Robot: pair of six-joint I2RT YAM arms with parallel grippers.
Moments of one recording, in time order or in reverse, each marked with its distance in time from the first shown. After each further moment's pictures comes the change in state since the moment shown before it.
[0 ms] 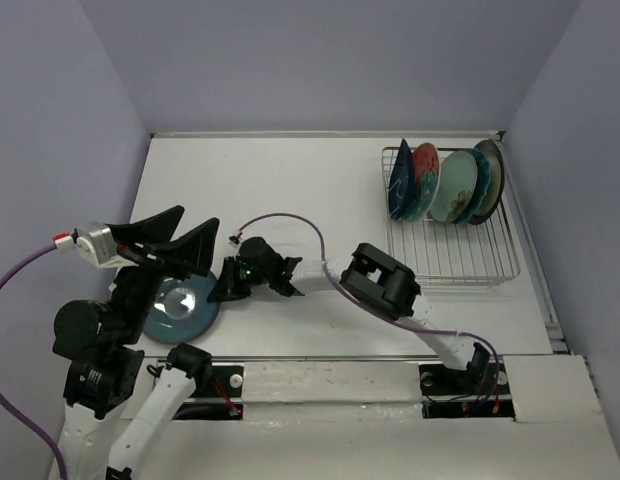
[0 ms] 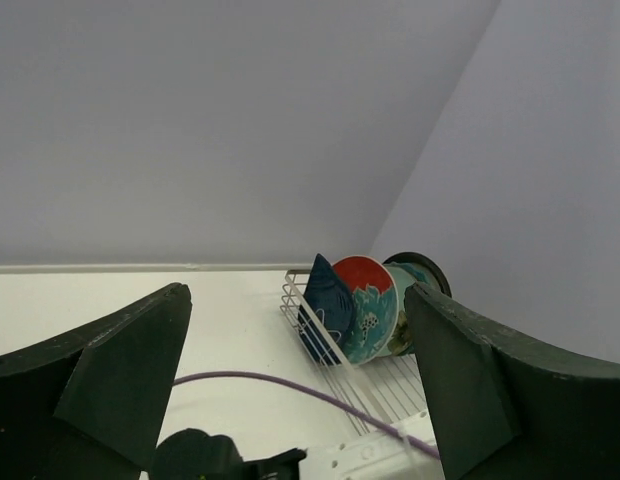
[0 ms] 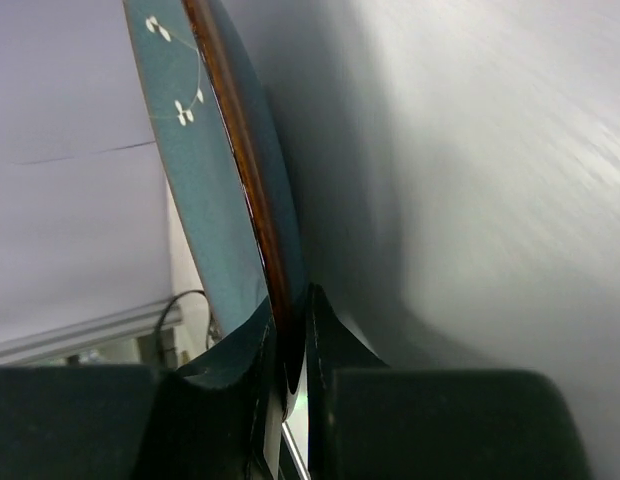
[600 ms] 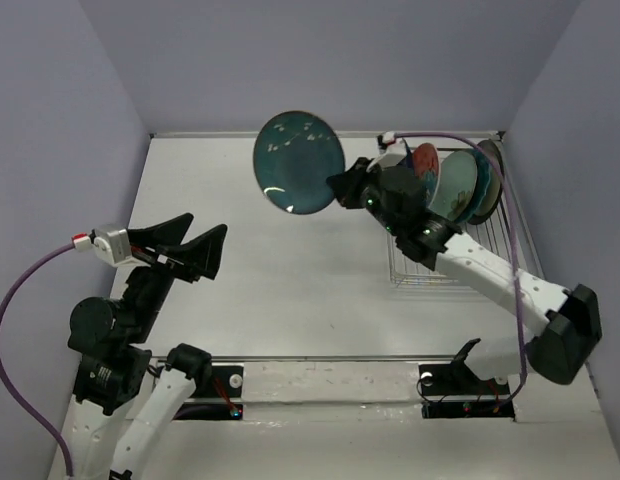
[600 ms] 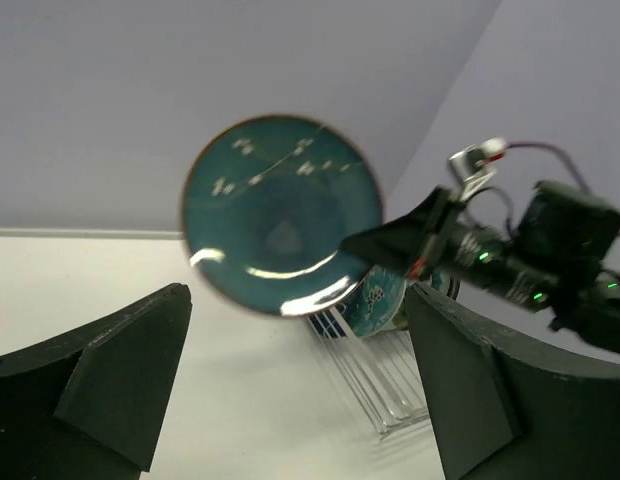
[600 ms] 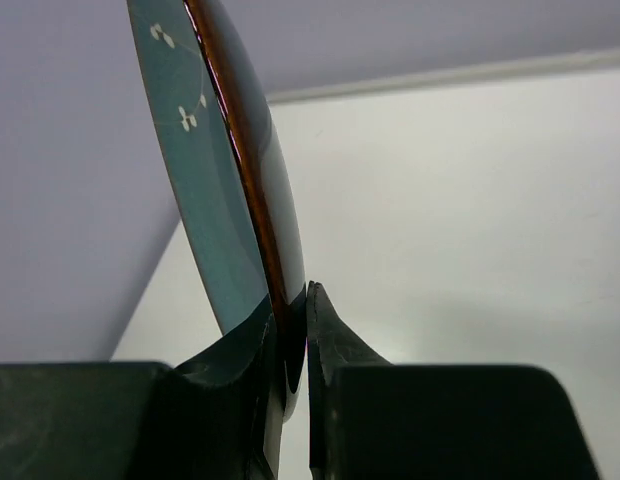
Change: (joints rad) left arm 0.000 -0.035 -0.079 -0.004 0.005 -0.013; right arm -0.302 -1.095 -0.554 -0.268 0.575 -0.529
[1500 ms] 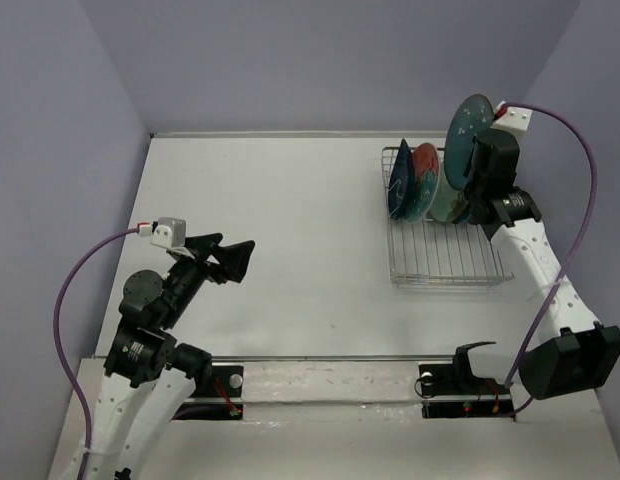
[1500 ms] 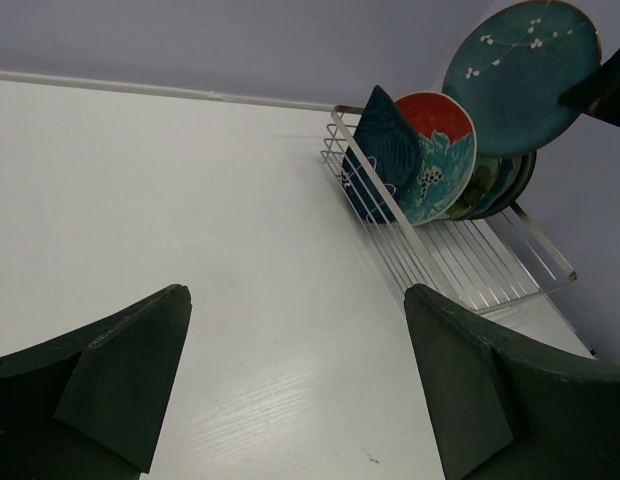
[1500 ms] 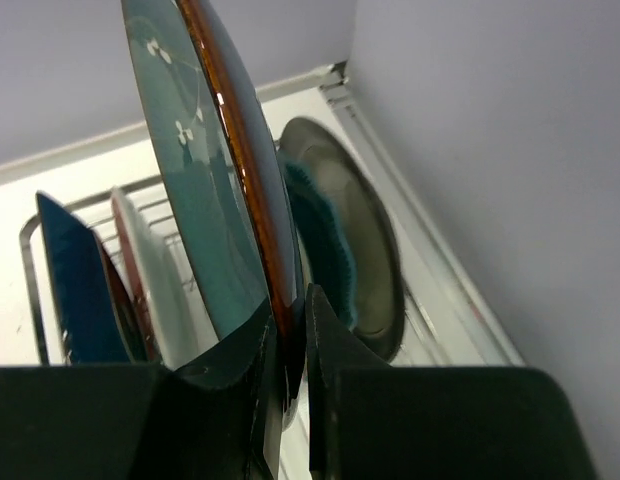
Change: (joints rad) left arm -0.009 0.019 -0.245 -0.045 0.045 0.027; right arm -0.613 -0.165 0.119 -0.413 0.528 -0.509
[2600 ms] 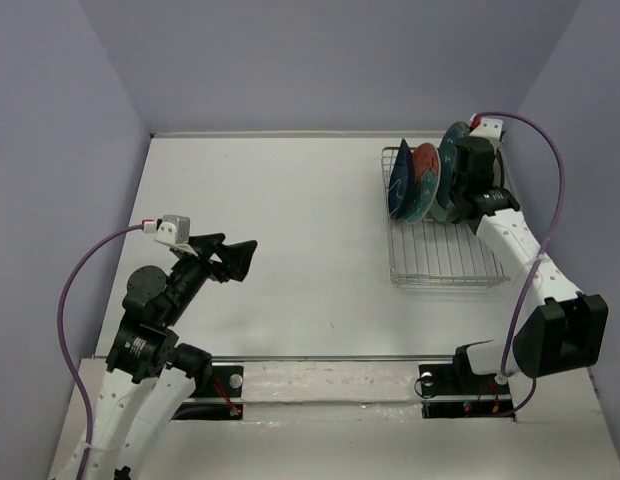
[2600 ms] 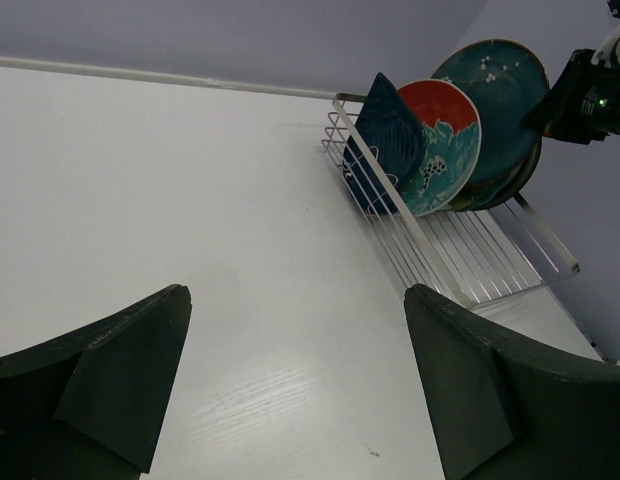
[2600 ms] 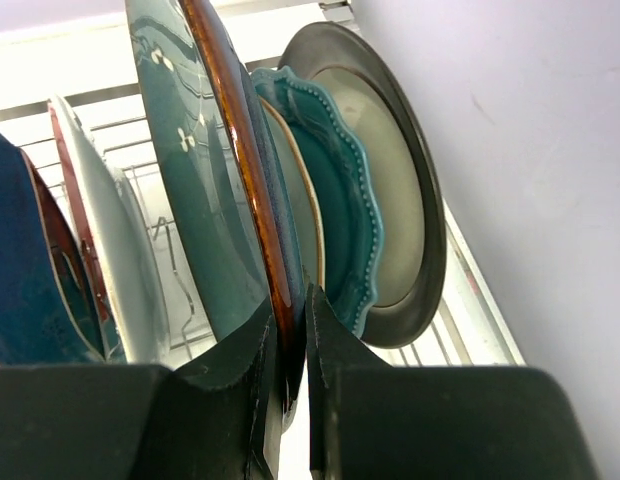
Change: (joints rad) left arm 0.000 0.027 -0.001 0.000 0.010 0.000; right arm 0.006 0.117 -0.075 0.008 -0.033 -0.019
